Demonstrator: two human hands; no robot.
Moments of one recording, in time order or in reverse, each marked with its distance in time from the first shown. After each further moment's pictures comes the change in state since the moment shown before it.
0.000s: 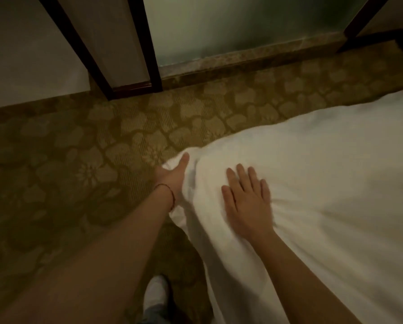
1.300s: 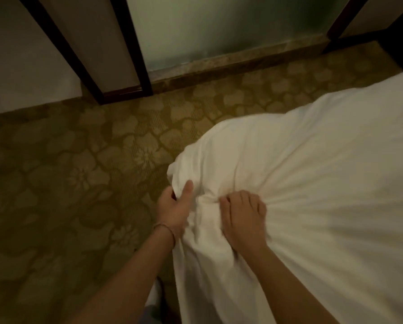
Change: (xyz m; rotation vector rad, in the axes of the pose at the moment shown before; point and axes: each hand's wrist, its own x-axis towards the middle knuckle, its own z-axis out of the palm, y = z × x) left_hand -0.078 -0.062 0.012 0.142 -0.081 0.211; right_hand -0.049 0.030 0.004 -0.022 0.314 0.043
